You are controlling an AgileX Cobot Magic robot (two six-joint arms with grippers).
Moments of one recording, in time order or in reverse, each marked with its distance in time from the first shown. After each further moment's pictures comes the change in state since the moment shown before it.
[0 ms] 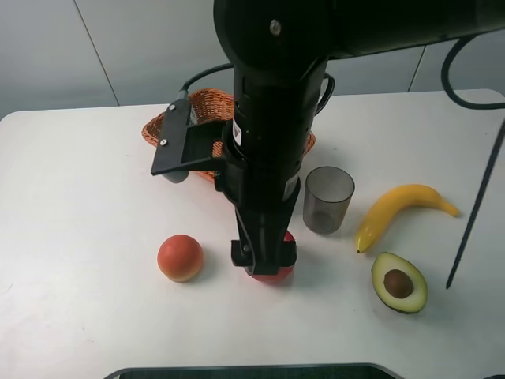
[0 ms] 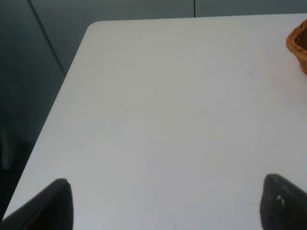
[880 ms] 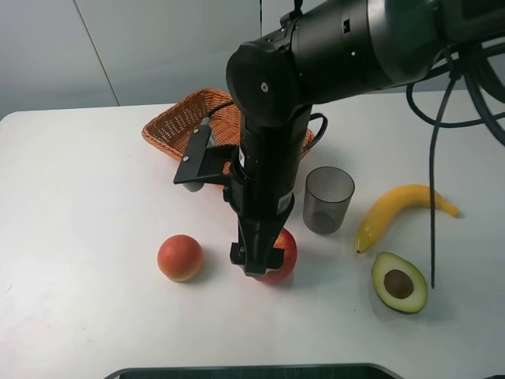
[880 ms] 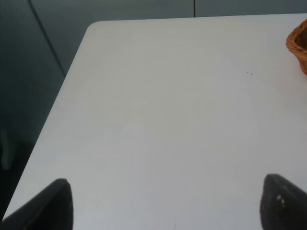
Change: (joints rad) left arm 0.000 0.000 0.000 0.000 0.000 0.000; right arm -0.078 0.119 0.039 0.051 -0.132 0.021
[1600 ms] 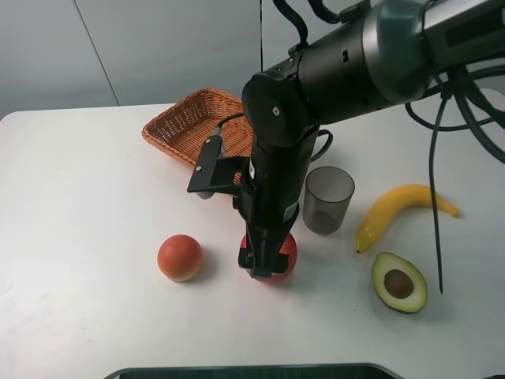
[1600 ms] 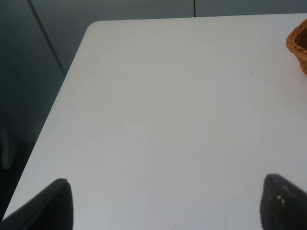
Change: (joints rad) left arm 0.000 0.000 0.000 0.000 0.000 0.000; right arm -0.028 0.039 0.064 0.004 -0.109 -0.023
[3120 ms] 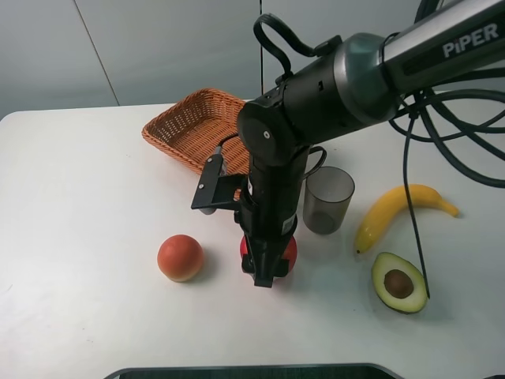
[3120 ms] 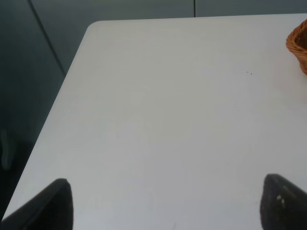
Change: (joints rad) left arm 0.000 0.000 0.000 0.000 0.000 0.000; right arm 0.000 0.065 0.002 0.001 -0.025 -0.008
